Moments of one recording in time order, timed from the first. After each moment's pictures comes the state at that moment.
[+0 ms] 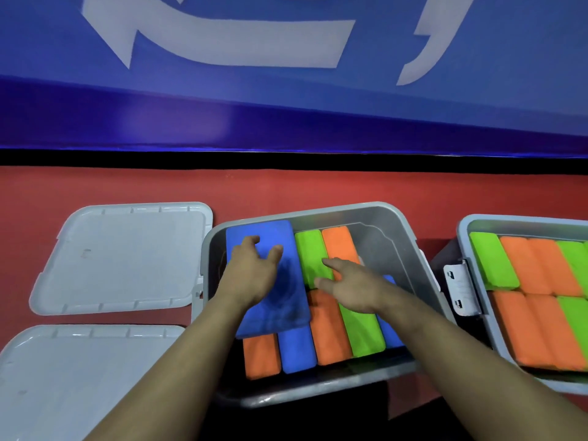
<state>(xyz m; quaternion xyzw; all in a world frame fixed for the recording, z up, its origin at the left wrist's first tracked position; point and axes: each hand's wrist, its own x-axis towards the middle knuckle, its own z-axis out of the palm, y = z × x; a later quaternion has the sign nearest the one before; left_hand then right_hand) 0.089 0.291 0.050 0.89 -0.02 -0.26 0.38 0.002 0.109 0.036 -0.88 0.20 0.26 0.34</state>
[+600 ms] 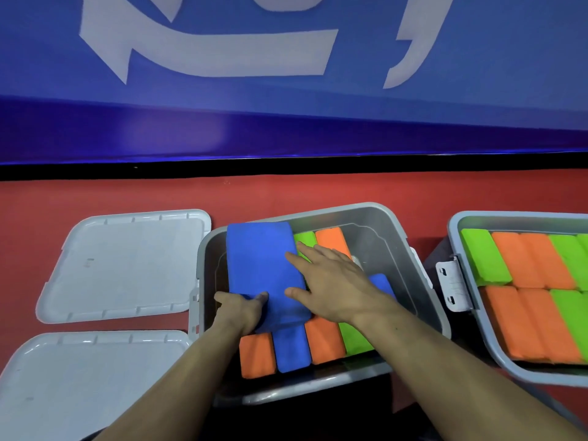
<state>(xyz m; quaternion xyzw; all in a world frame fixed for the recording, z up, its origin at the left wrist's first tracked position) 0.056 0.302 0.003 0.83 0.23 -0.34 0.39 -0.001 0.129 0.060 -0.97 0.02 0.18 0.14</state>
